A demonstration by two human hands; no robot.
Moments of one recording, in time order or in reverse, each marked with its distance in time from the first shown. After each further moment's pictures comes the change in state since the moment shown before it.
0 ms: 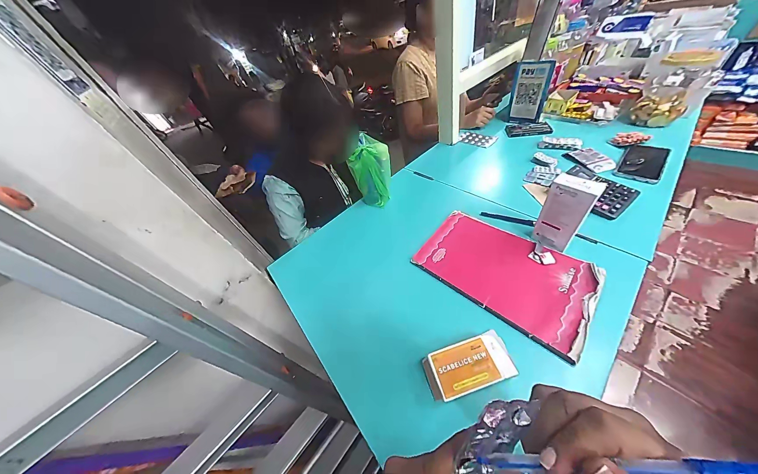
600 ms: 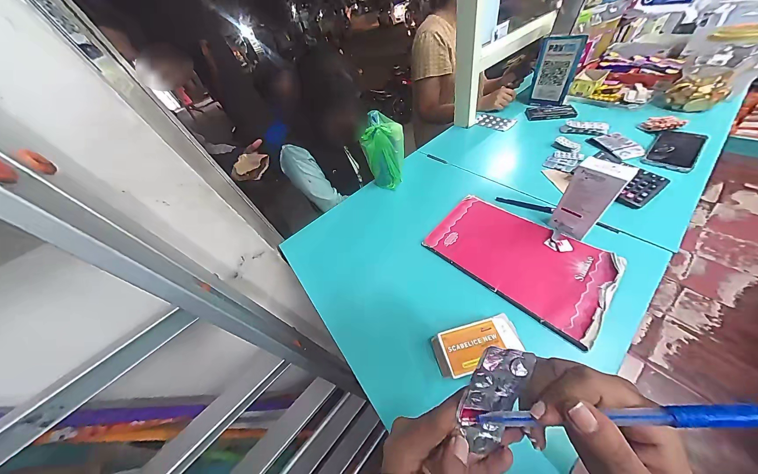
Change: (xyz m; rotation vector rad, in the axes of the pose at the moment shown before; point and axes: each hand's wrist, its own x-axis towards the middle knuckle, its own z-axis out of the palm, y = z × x) left_hand -0.002 0.003 -0.003 -0.026 0.044 -0.033; right_hand 0.001 0.011 0.009 0.070 0.047 0.074
